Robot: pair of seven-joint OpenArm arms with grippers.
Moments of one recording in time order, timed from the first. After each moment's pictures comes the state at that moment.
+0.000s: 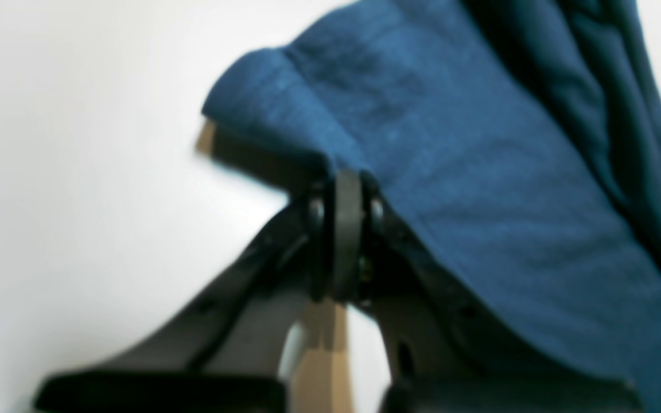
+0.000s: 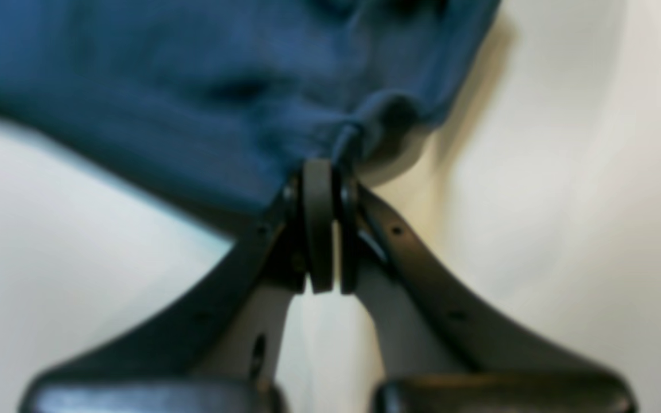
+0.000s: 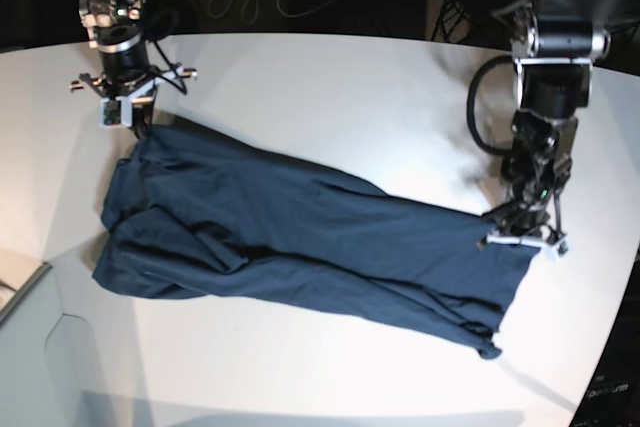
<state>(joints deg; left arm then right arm) -21.3 -14.0 -3.8 36.1 -36.5 0.1 5.3 -22.8 6.7 10.7 80.9 0.0 9.1 4.7</state>
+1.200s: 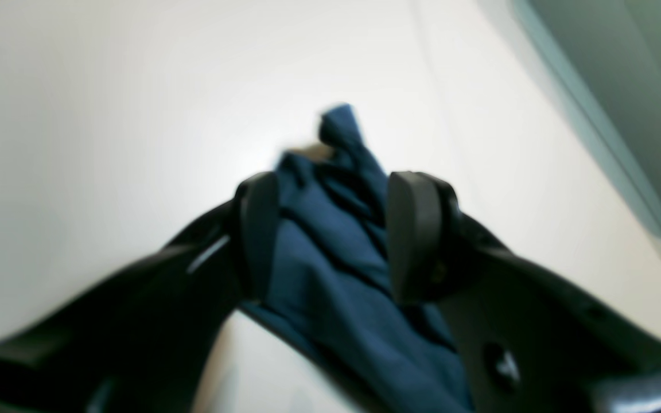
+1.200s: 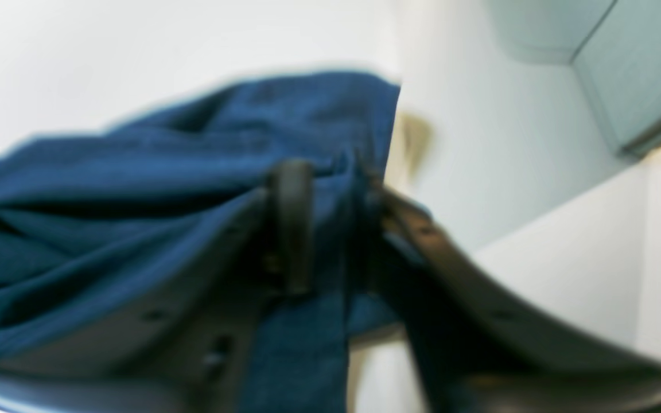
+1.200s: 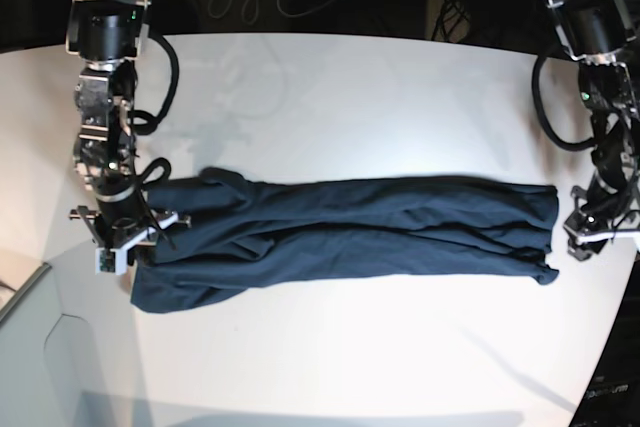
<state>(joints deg) -6.5 -17.7 -24.8 72.5 -42.0 0.1 28.6 8.4 6.6 11.6 64.3 -0.2 9.4 -7.4</state>
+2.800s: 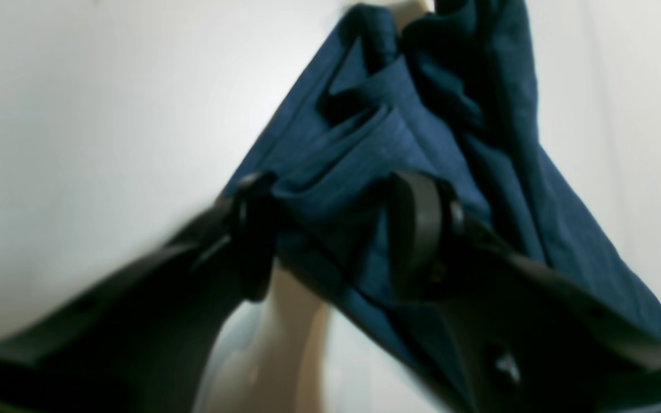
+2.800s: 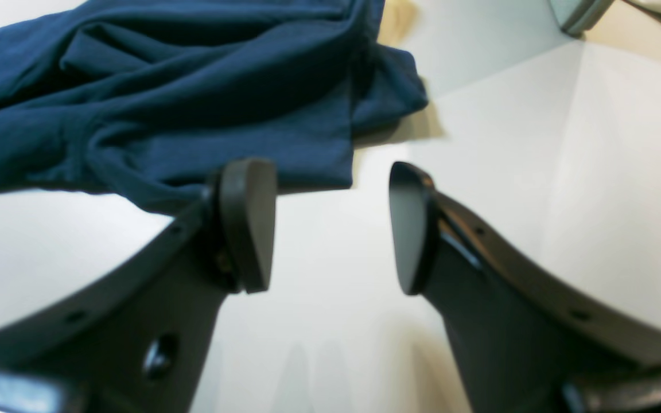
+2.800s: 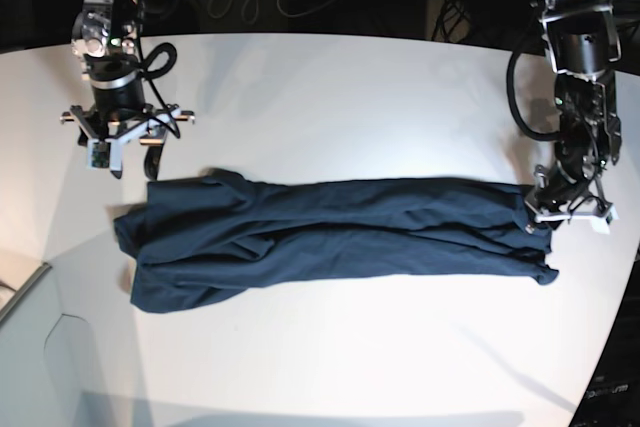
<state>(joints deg) -11.9 -17.4 -16.5 52.5 -41.5 0.0 23.7 -19.8 1.8 13.5 93.4 0.0 9.0 -8.6</state>
